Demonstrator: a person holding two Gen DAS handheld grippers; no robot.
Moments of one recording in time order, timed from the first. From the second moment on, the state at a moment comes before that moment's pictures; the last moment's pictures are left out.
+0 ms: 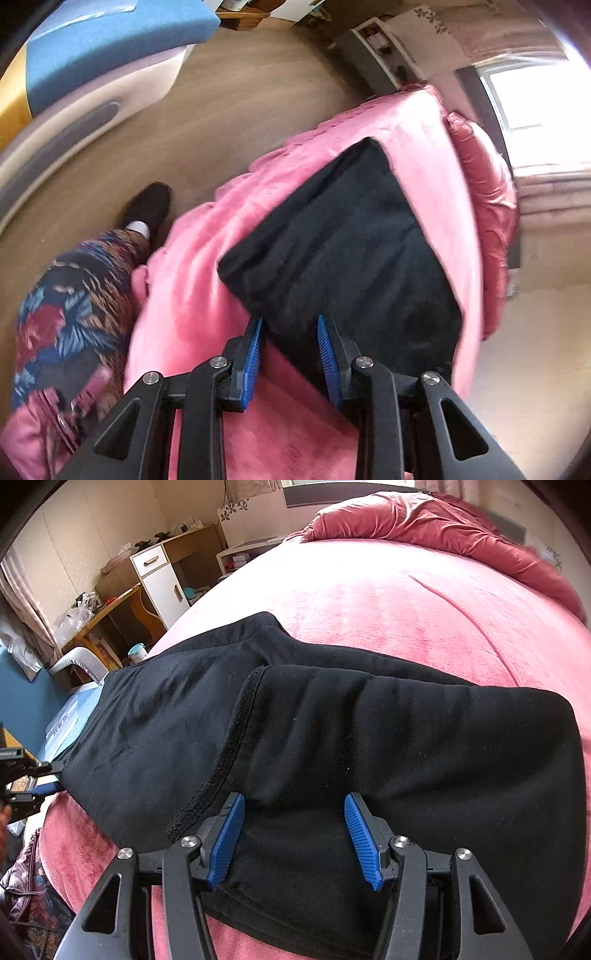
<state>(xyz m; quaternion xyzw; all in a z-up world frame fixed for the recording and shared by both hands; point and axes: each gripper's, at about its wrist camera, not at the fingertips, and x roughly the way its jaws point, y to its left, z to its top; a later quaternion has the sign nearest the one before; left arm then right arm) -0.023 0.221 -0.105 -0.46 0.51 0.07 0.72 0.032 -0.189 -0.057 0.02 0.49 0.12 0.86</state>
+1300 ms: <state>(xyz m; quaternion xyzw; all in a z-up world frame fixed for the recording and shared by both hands) 0.012 0.041 0.002 -0.12 0.40 -0.22 0.88 0.138 -0.062 -0.003 0.19 0.52 0.42 0.72</state>
